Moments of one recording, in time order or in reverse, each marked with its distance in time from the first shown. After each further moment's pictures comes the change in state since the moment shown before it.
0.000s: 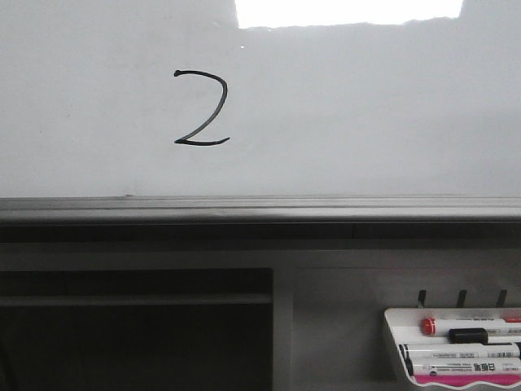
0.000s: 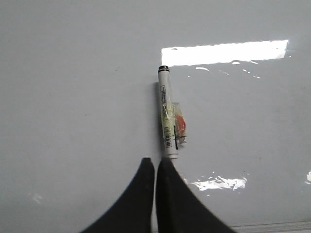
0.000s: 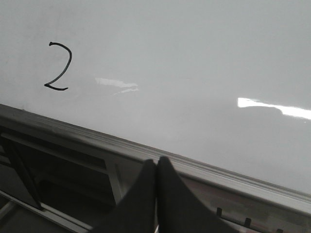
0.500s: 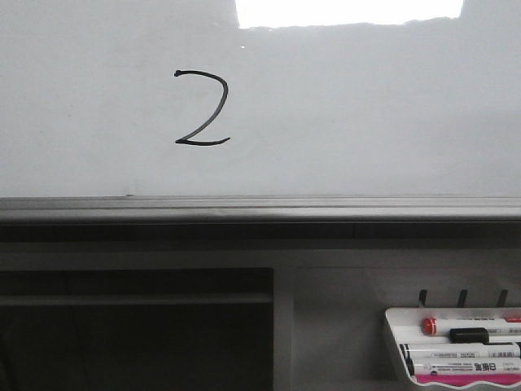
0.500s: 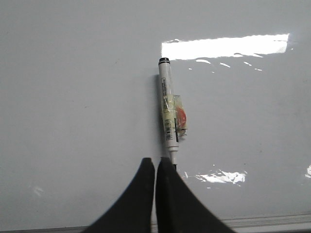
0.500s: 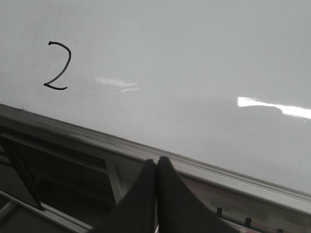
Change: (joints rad) left arm 0.000 0.000 0.000 -0.003 0.018 0.000; right arm 0.000 0.000 0.000 0.000 0.000 0.002
